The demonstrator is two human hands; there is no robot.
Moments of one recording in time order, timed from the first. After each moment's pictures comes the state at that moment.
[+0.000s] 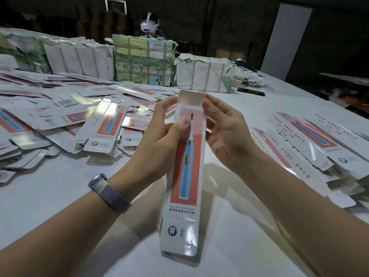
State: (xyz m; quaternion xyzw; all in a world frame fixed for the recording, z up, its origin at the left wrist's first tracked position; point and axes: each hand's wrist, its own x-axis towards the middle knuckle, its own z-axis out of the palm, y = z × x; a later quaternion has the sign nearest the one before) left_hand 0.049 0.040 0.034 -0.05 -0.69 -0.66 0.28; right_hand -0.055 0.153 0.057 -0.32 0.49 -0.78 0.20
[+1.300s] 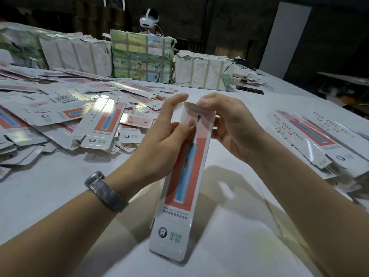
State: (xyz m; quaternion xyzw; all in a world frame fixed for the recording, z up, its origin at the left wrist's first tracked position) left_hand 0.048 0.041 0.032 -0.06 -0.76 -0.60 0.26; right_hand -0.058 0.166 0.077 -0.38 0.61 -0.66 0.20
